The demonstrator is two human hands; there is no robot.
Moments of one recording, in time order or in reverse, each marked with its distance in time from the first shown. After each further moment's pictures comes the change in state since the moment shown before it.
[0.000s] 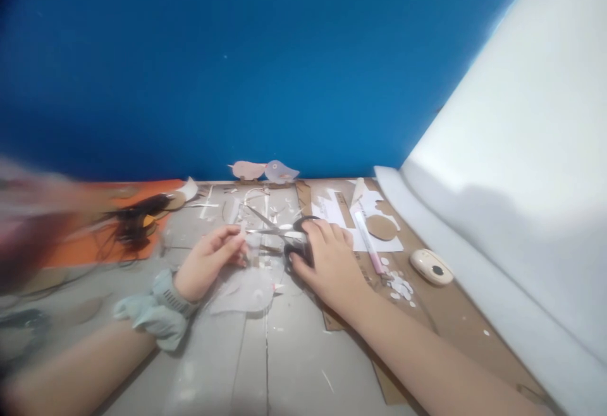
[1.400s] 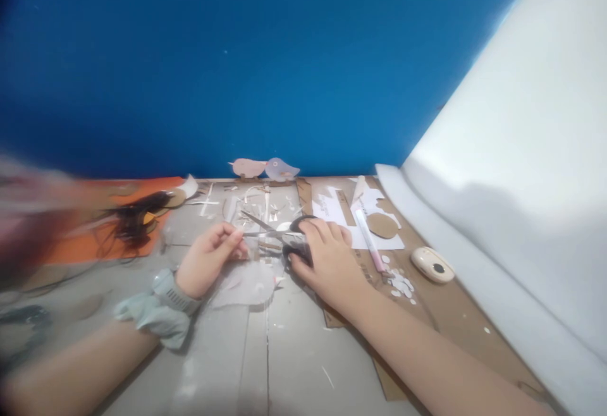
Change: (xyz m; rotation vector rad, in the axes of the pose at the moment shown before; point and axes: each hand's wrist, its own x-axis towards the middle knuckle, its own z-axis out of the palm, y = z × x) left_hand -0.001 -0.002 -0.002 0.186 0.068 0.090; right_hand -0.001 0.000 0.001 -0.027 0.004 -0.073
